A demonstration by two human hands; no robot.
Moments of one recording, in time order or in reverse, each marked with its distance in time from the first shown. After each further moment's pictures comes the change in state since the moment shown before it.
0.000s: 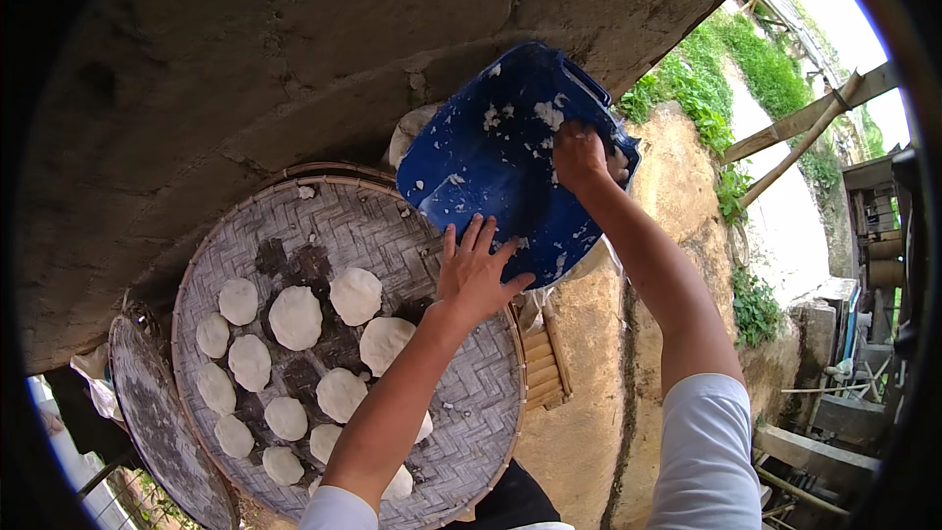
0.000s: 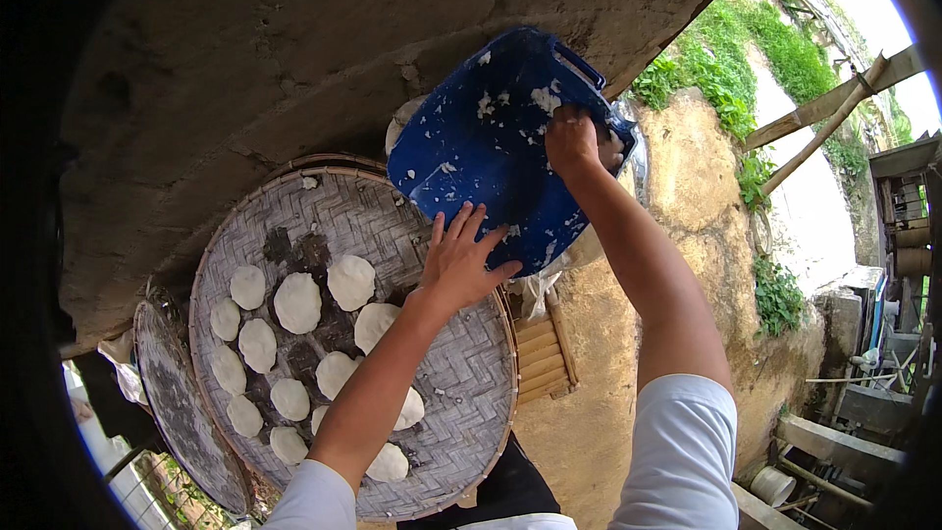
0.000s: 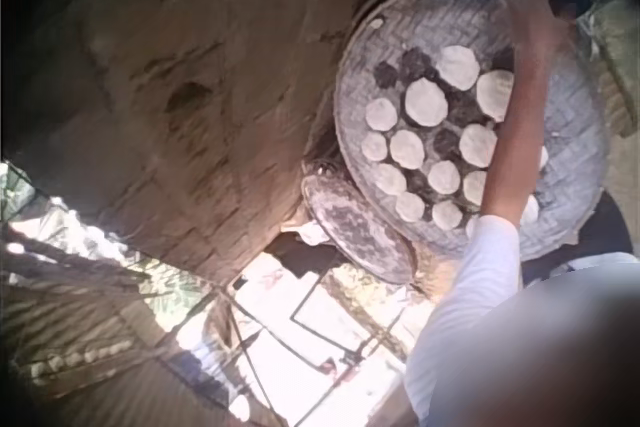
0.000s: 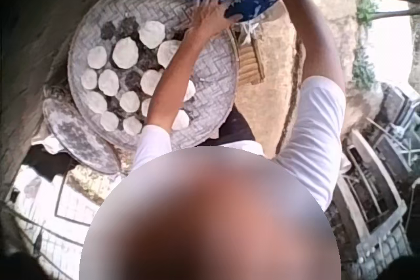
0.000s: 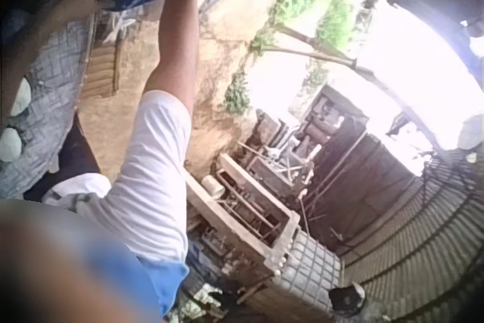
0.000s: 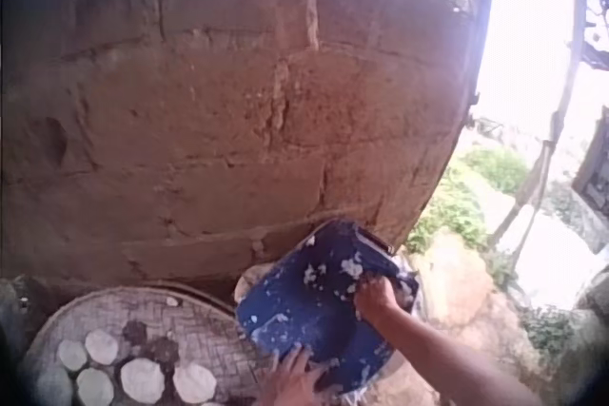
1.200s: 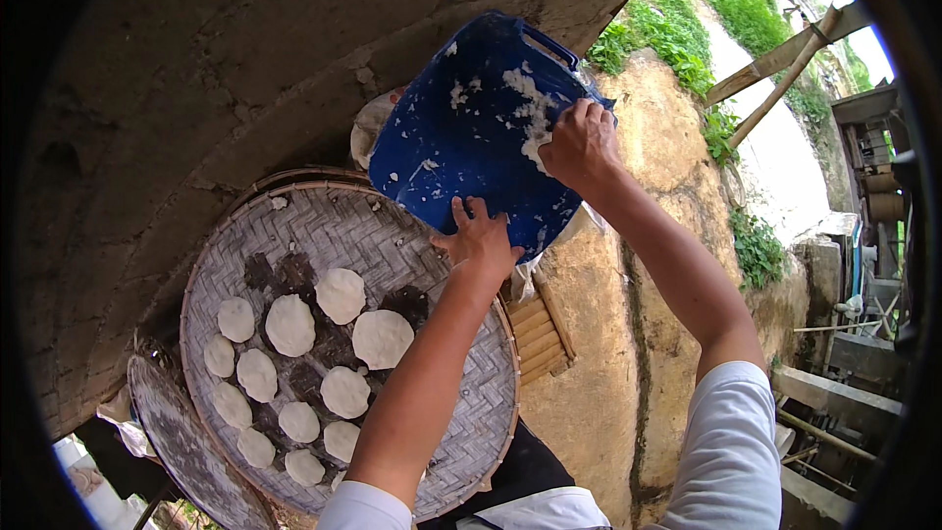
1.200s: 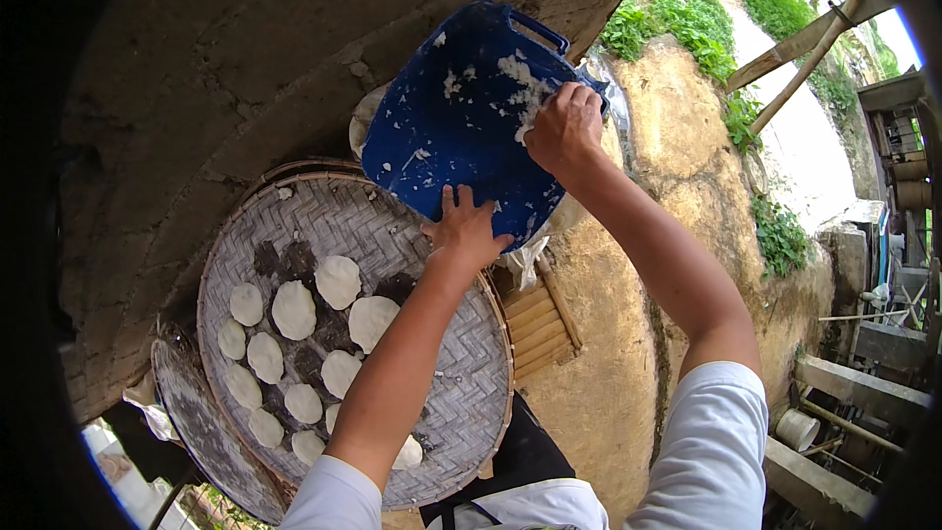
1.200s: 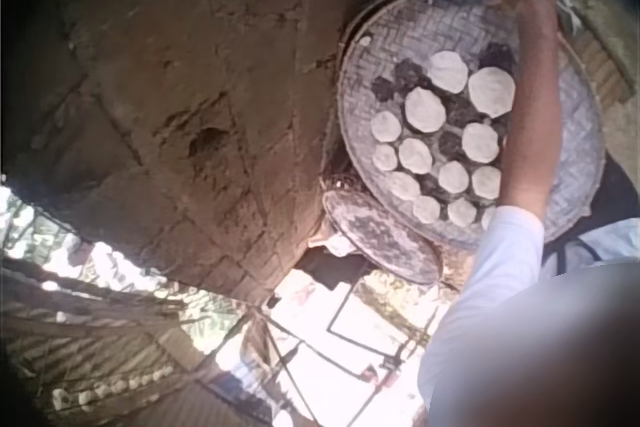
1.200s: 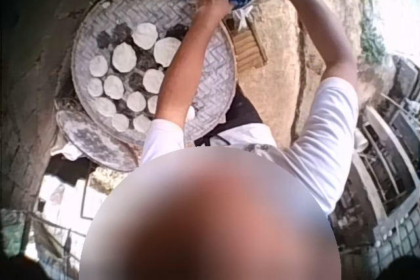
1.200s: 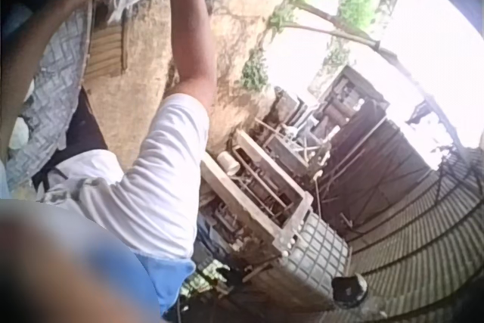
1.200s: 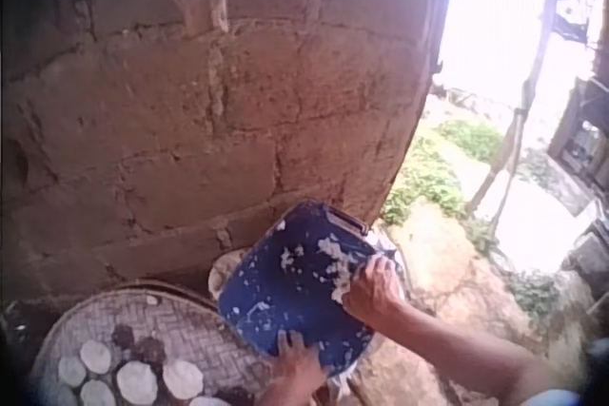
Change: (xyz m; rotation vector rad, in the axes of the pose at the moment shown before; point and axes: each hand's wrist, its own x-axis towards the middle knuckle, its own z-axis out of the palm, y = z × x) left_hand 0.046 0.054 -0.006 0.104 -0.453 -0.287; right_hand -0.077 0.031 -0.085 0.331 -0.146 0.255
